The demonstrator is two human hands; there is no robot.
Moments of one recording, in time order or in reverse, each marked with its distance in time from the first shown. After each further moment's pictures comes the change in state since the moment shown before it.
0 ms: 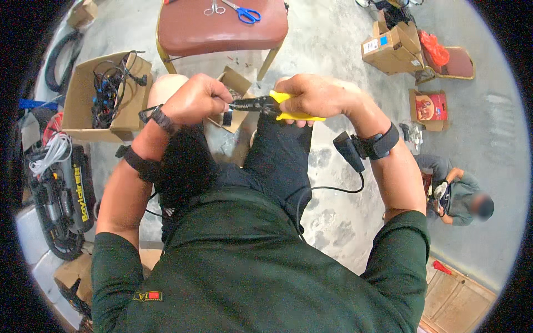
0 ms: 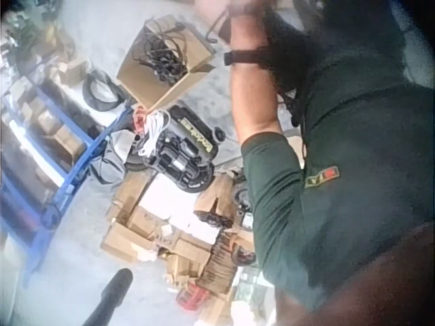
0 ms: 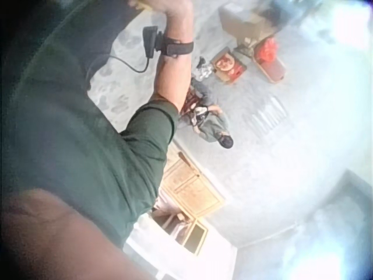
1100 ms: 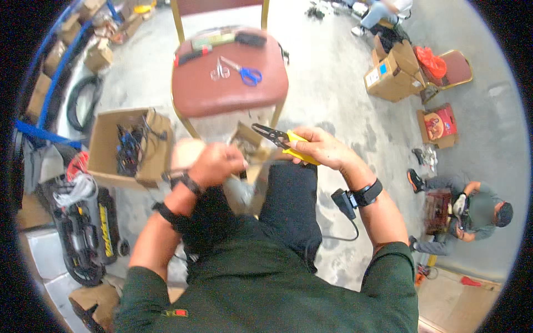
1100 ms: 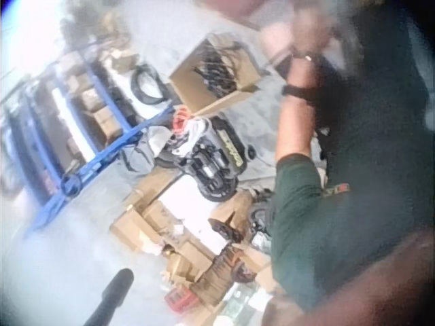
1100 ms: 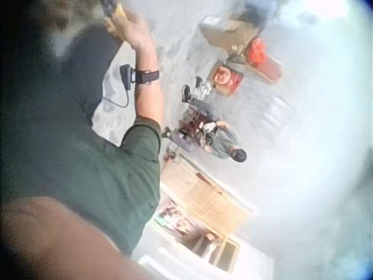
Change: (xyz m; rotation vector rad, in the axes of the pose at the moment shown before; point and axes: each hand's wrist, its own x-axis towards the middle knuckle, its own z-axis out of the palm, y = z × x) left_hand 0.010 0.000 0.002 0.097 0.134 -0.016; right_hand 0.021 0.065 0.003 0.697 0.286 -0.226
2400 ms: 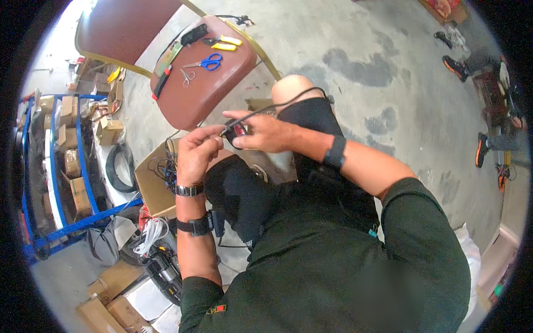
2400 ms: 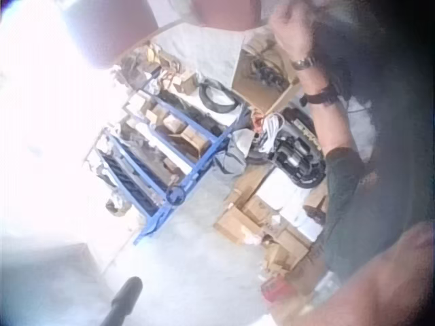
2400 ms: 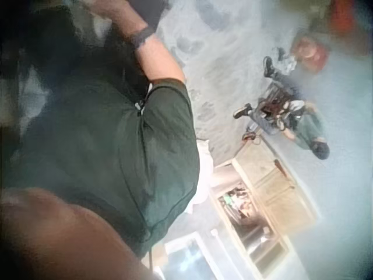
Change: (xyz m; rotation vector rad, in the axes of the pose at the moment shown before) left_hand -0.011 0.046 -0.022 -0.361 0.013 -0.244; right_hand 0.056 0.083 0.113 0.244 0.143 -0.627
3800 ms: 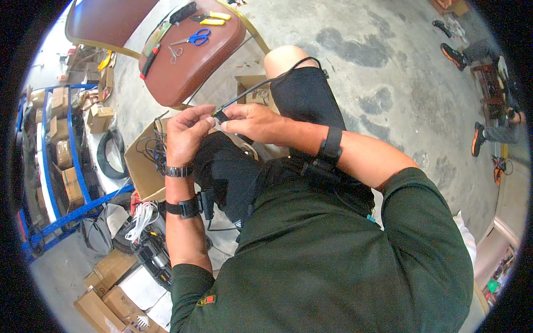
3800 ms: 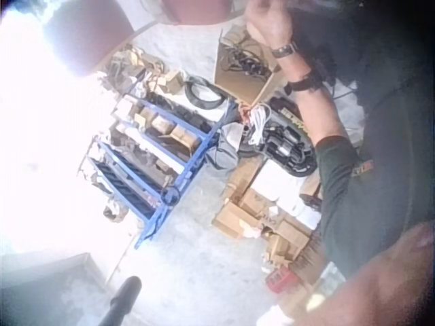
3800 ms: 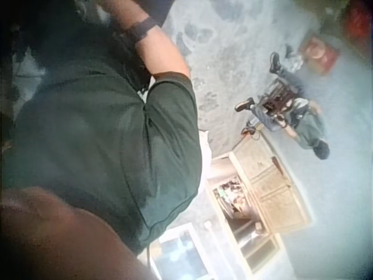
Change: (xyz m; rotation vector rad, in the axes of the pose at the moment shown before) left_hand -0.010 -0.016 0.000 0.080 -0.020 0.089; right_hand -0.023 0.005 0.034 0.208 0.057 0.243
